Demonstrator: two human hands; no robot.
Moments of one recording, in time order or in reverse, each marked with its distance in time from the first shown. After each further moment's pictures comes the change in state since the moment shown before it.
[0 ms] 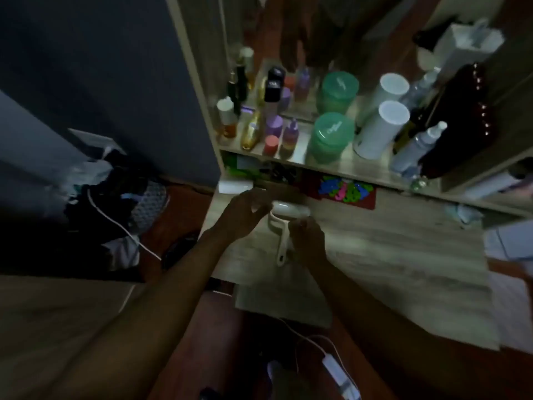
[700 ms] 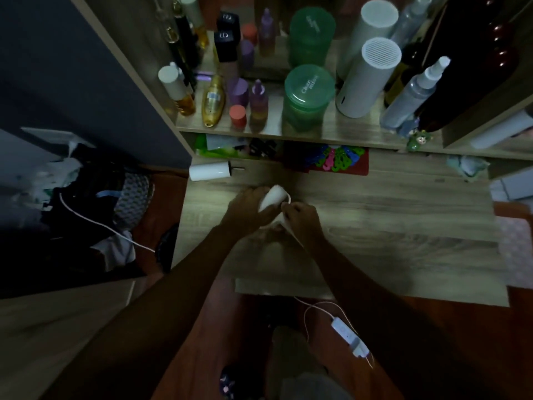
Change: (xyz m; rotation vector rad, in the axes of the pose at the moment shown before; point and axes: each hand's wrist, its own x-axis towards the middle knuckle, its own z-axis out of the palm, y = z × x) left_hand 0.021 -0.023 0.071 0.230 -0.281 -0.092; right_hand 0.032 0.026 -0.003 0.131 -0.083 0.141
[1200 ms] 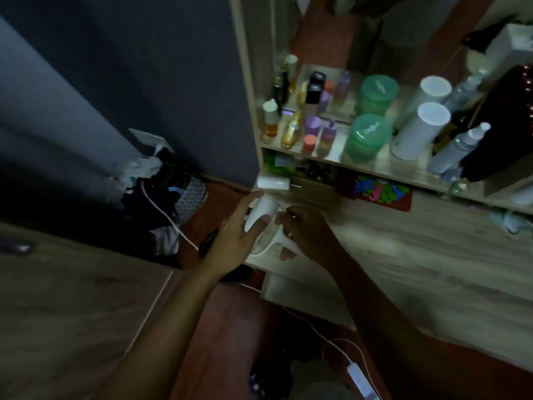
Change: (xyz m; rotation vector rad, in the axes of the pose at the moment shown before) left_hand -0.201 0.041 -0.112 -0.409 0.475 -0.056; right_hand -0.160 -0.135 0.005 0.029 -0.459 -0.273
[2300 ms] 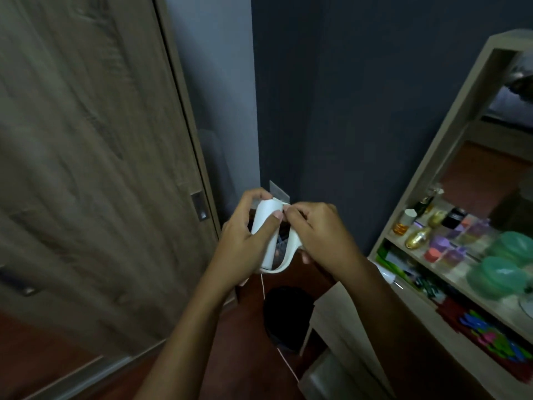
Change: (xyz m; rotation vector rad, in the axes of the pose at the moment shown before) left_hand -0.208 0.116 -0.193 -0.136 0.768 0.026; right_hand -0.126 -0.189 0.176 -0.488 -0.285 -0.866
